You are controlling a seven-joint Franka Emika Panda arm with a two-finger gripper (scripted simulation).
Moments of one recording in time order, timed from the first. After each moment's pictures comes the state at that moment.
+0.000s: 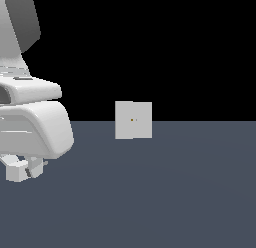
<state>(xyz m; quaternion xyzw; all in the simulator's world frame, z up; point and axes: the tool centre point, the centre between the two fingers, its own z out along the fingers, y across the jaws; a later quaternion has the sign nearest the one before) -0.079 0.178 0.015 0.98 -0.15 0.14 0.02</state>
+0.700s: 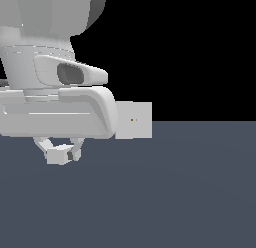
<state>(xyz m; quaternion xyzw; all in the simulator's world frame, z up) -0.074 0.115 0.041 0.99 -0.08 0.15 0.01</state>
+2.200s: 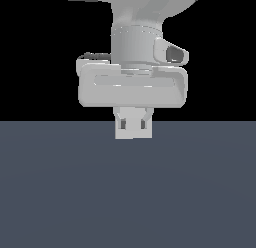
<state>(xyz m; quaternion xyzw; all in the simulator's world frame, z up) -0.034 -0.009 0.092 0.99 0.06 0.15 -0.01</state>
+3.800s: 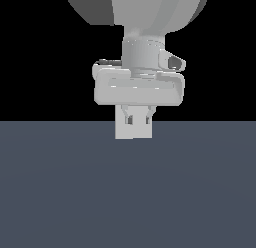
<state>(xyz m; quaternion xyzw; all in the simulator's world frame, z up) 0.010 -0.023 0.100 0.99 0.09 0.14 -0.01</state>
